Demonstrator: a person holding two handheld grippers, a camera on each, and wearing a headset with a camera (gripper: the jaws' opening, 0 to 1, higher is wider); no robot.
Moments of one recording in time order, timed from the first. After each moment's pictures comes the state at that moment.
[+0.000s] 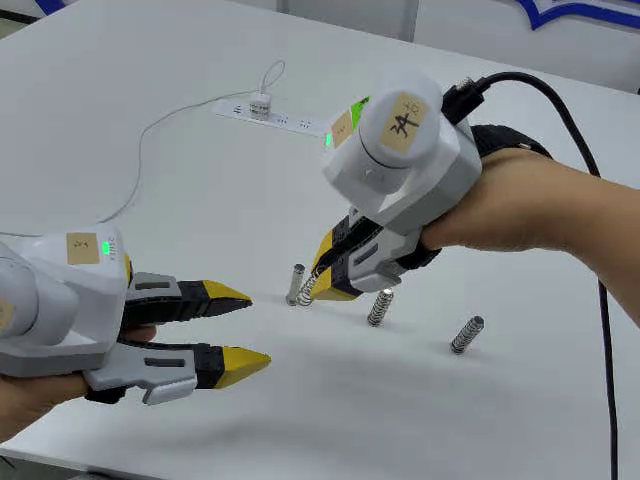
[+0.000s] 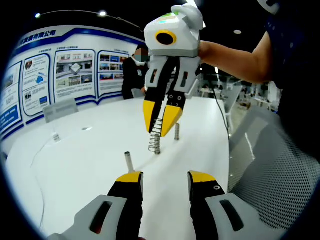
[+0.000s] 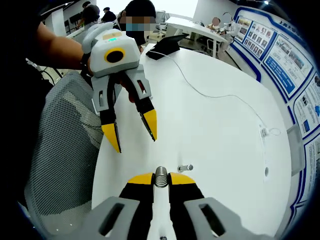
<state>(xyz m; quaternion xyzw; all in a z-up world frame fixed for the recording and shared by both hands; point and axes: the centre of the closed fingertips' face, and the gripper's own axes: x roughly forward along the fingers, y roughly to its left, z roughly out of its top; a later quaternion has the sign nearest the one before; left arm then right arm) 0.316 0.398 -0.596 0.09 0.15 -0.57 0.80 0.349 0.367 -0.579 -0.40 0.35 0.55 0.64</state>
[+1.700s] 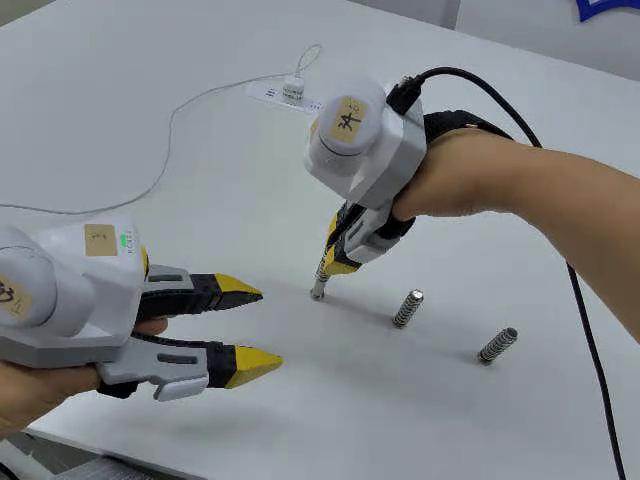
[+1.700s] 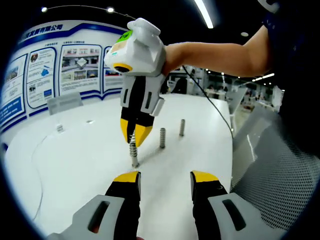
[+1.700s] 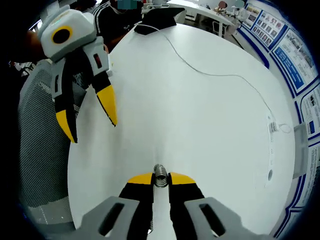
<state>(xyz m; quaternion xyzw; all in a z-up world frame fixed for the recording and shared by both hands) 0.322 0.408 -0.607 0.07 0.16 -0.55 0.81 0.408 0.373 -0.634 -0.44 0.41 0.53 0.60</state>
